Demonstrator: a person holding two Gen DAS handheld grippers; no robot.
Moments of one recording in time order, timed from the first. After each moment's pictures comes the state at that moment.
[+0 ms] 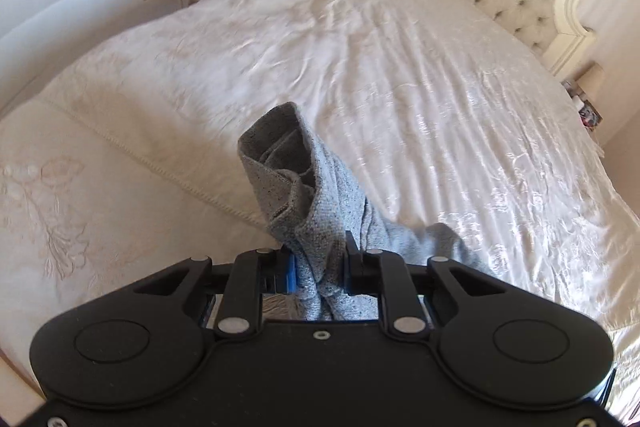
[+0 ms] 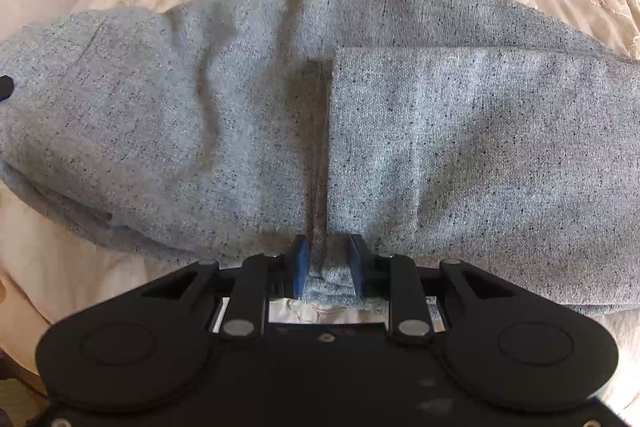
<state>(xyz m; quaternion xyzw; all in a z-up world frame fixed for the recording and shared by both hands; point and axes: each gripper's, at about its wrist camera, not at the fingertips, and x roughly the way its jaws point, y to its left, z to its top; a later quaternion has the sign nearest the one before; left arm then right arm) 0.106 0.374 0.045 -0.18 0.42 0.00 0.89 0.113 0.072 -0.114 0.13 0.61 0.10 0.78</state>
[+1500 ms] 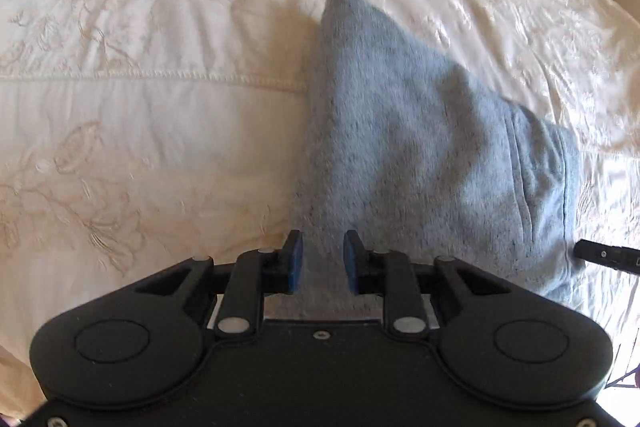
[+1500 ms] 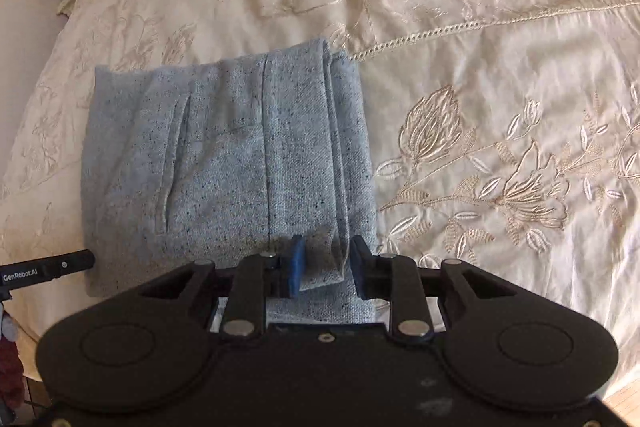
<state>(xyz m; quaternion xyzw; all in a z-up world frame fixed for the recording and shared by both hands) 0.109 0.179 -0.060 -0.05 0.59 -0.06 0.80 0.074 -0.184 -0.095 0.19 0.58 -0.01 0.80</state>
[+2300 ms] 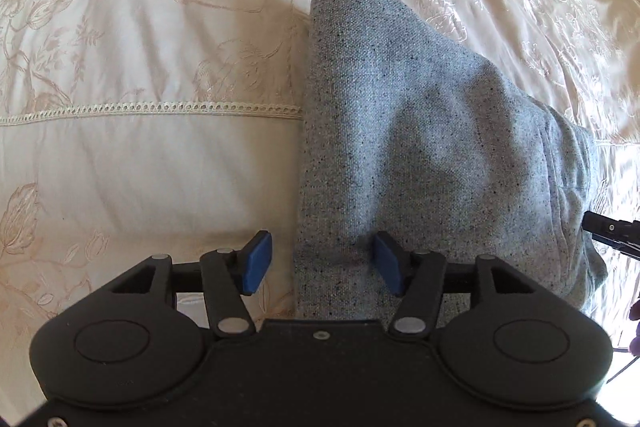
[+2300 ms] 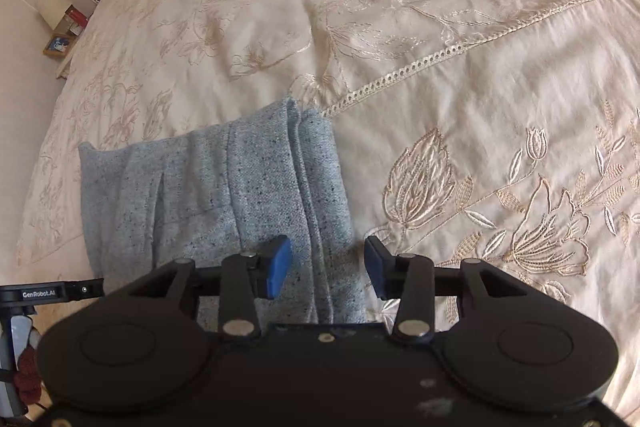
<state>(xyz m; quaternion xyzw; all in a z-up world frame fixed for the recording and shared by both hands) 0.164 0.177 -0.102 -0.04 0.63 -0.12 0.77 0.104 -0.201 -0.138 0.27 0.55 -0.02 0.79</state>
